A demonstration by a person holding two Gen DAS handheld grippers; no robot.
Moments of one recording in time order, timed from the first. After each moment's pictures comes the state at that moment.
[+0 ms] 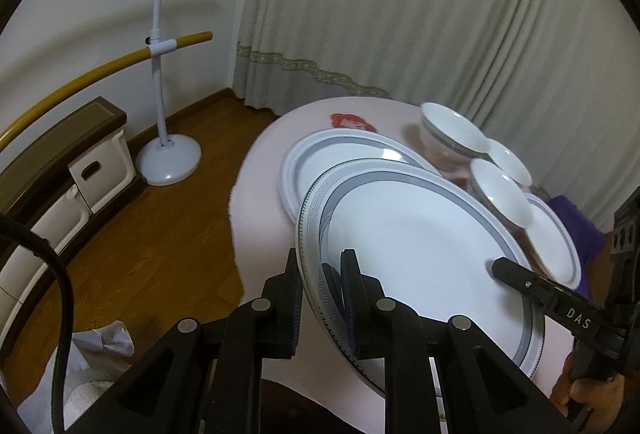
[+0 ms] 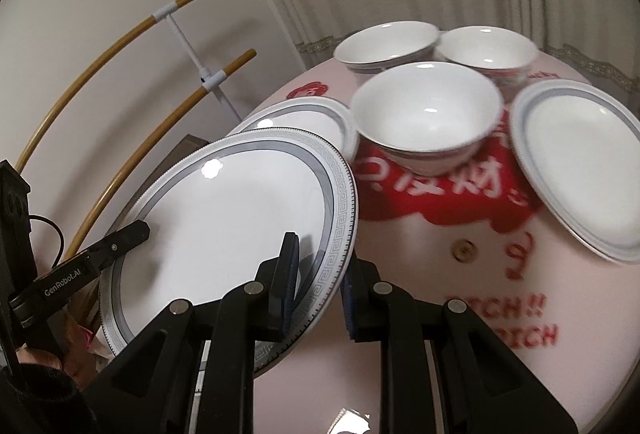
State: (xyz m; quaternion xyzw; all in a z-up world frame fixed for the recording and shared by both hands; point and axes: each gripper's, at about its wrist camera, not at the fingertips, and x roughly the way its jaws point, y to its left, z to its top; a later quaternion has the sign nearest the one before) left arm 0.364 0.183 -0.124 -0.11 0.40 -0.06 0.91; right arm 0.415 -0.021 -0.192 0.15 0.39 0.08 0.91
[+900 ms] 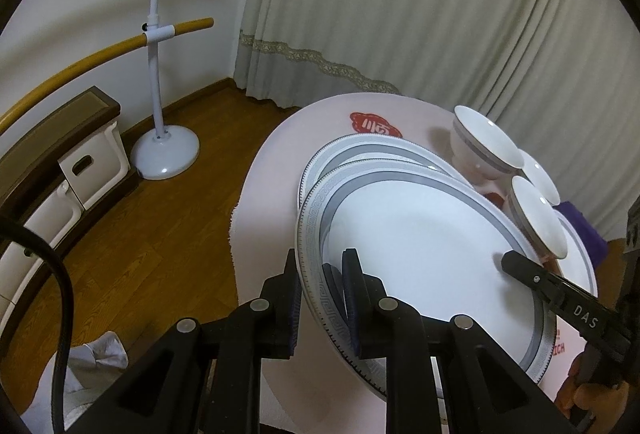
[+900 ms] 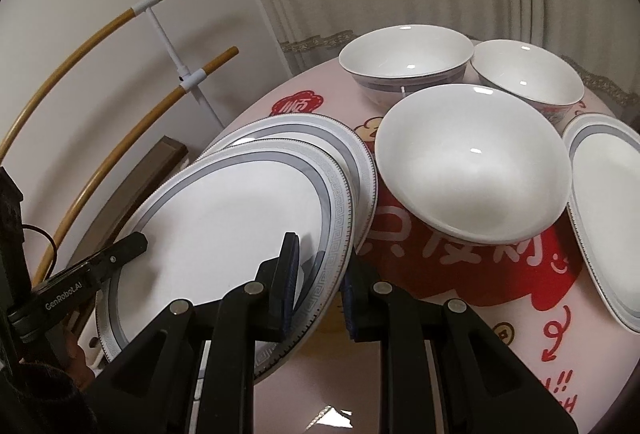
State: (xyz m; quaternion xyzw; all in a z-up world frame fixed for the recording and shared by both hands) left arm 0.455 0.186 -0.168 -0.12 0.42 -0.06 0.90; right arm 0.471 -0.001 -0.202 0.13 0.40 0.04 0.91
